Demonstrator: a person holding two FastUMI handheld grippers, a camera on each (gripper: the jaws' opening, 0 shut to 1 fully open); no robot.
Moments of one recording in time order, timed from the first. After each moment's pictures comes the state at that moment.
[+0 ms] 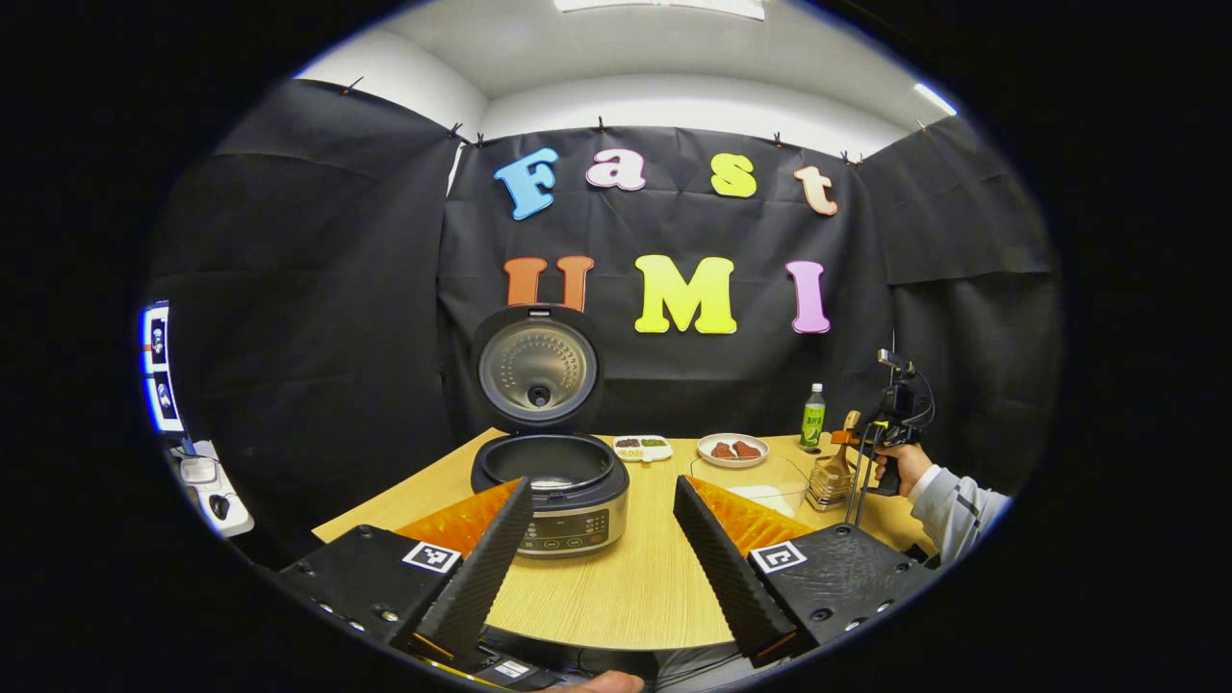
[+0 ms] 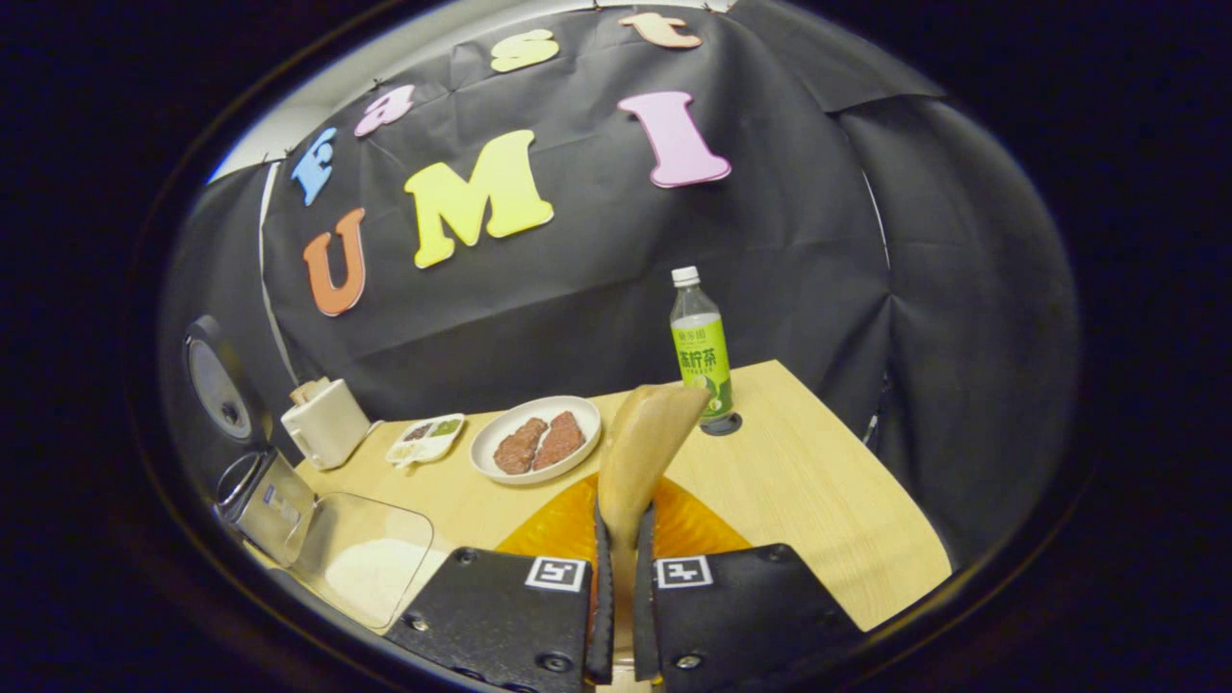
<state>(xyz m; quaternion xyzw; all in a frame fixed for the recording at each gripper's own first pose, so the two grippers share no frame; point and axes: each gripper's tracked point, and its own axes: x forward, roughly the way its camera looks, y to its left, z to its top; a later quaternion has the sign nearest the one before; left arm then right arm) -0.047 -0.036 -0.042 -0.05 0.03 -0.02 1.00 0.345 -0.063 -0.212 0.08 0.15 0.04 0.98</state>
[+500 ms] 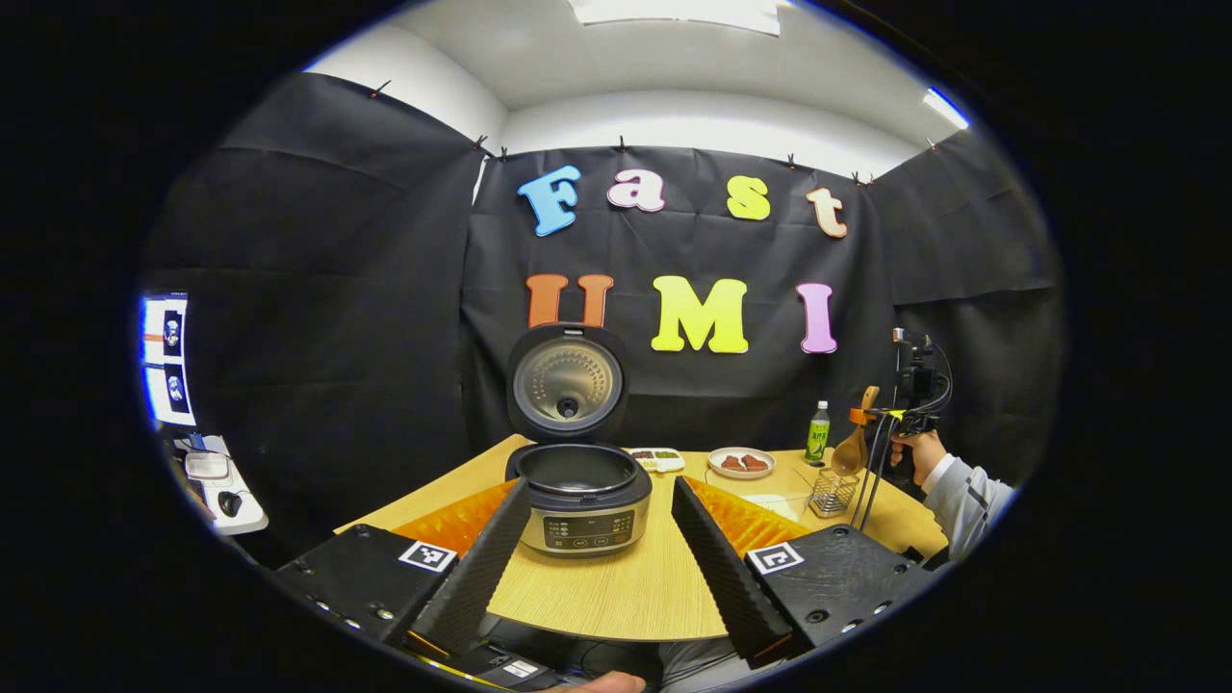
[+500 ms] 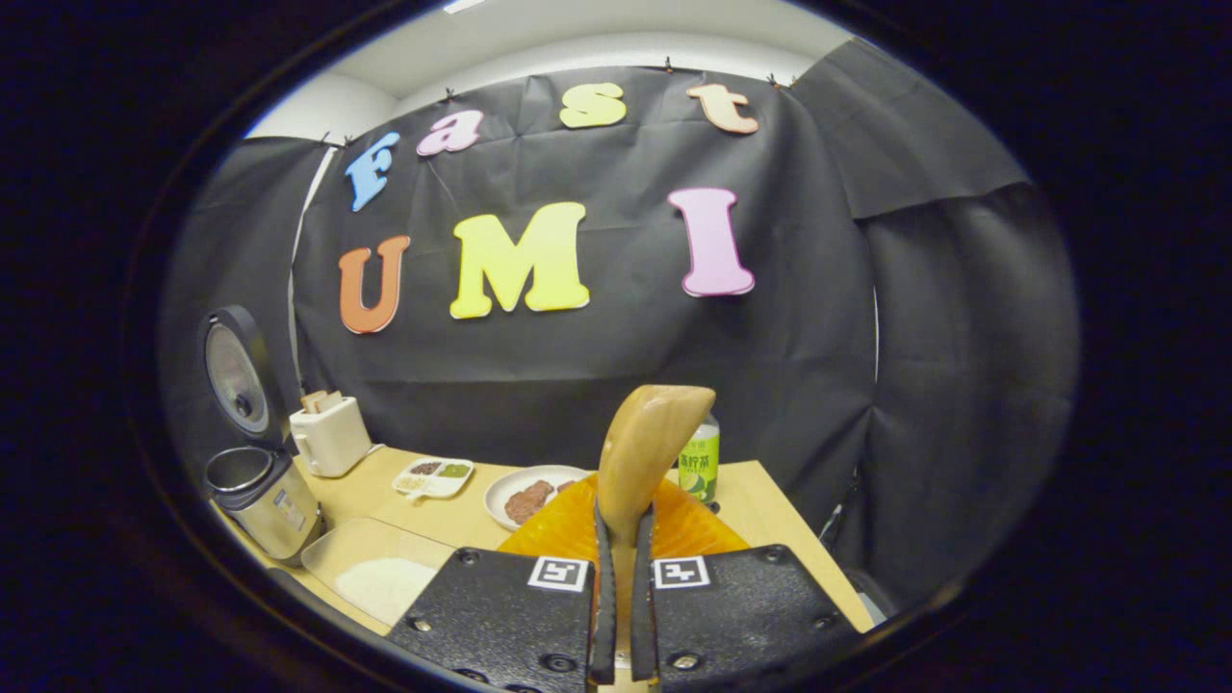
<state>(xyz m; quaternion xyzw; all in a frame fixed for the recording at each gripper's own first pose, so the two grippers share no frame) -0.078 0.001 -0.029 -0.07 0.00 -0.01 1.00 0.301 -0.041 -0.105 0.01 0.04 0.04 1.00</state>
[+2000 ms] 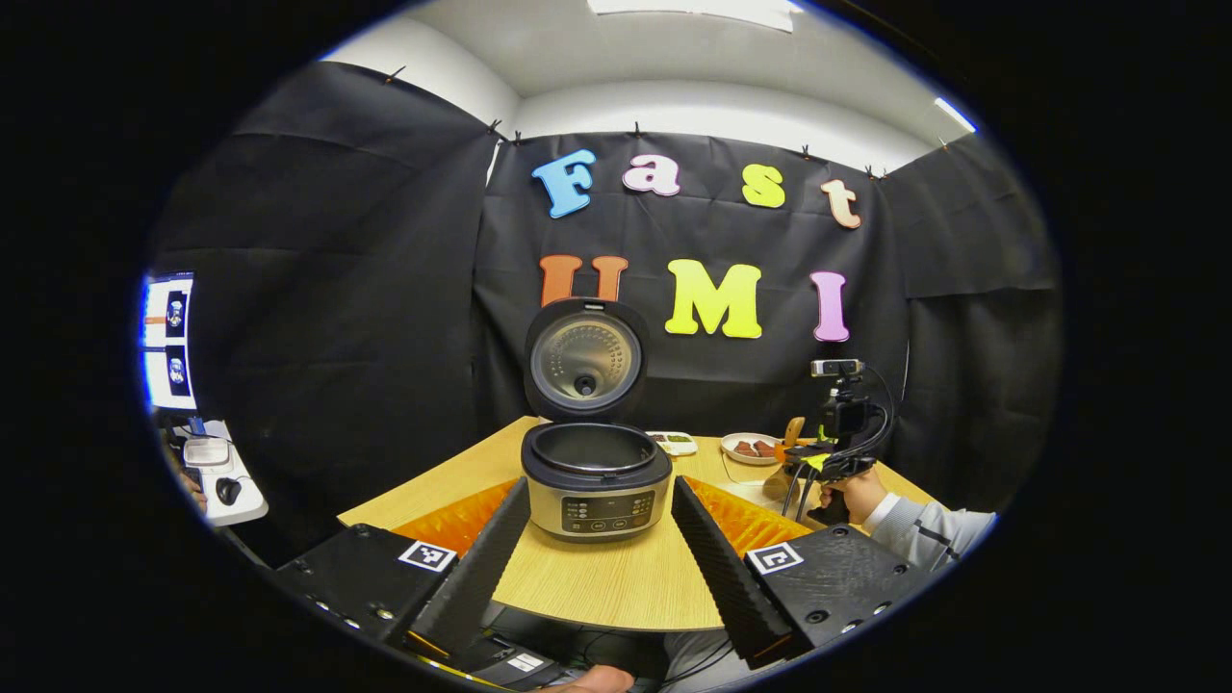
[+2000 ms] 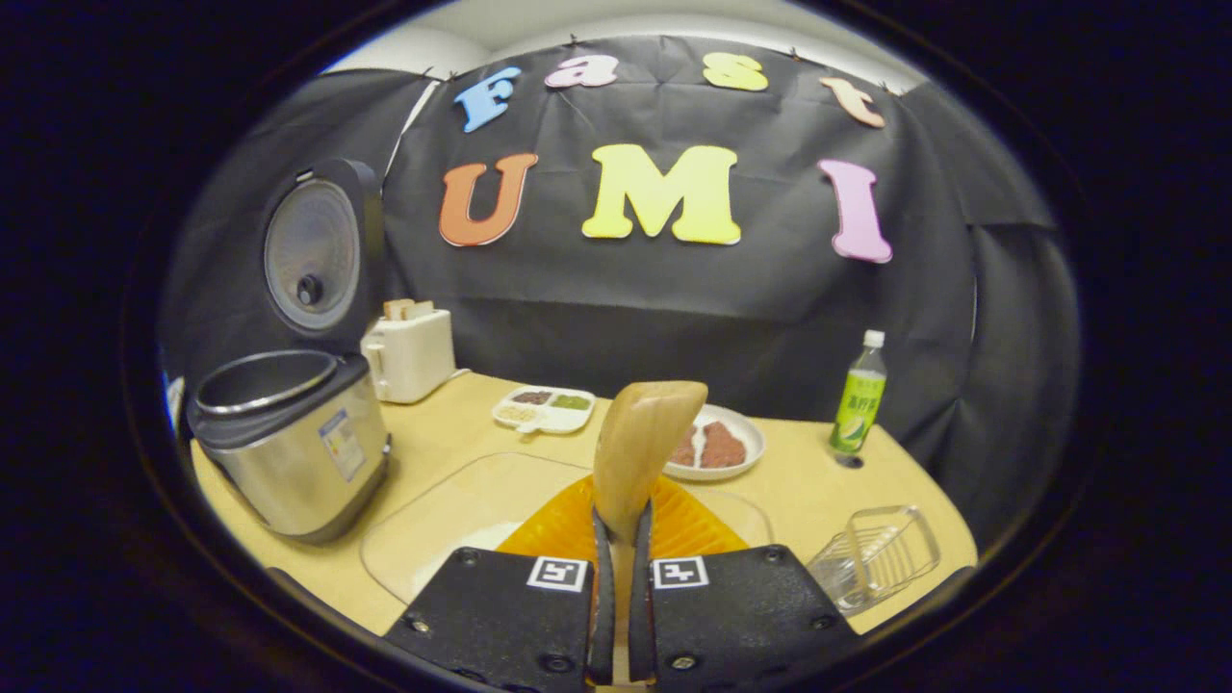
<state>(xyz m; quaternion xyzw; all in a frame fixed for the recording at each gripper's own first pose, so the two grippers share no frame) -0.077 0.020 -0.063 -0.07 0.03 0.00 1.00 0.299 0.164 -0.236 -0.02 0.12 0.14 0.98</state>
